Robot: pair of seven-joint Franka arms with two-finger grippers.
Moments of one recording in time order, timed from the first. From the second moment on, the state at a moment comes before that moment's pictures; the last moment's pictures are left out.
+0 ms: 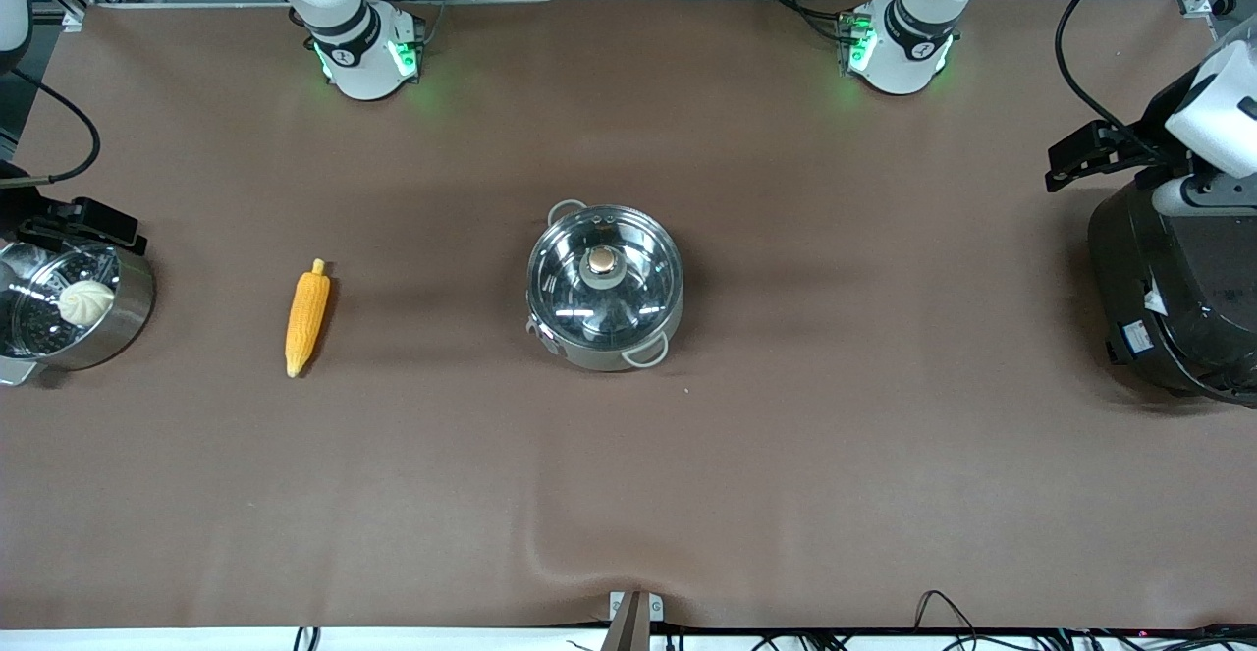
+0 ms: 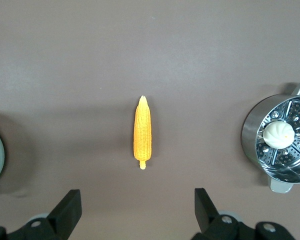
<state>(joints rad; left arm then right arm) -0.05 0.02 -0.04 -1.53 -0.01 1.47 -0.08 0.17 0.11 -0.27 -1.51 0.02 1.56 -0.06</state>
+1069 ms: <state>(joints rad) -0.54 0.41 -0.20 -1.39 -0.03 1.78 -1.06 0.17 0.11 -0.27 -1.56 0.03 1.62 -0.06</state>
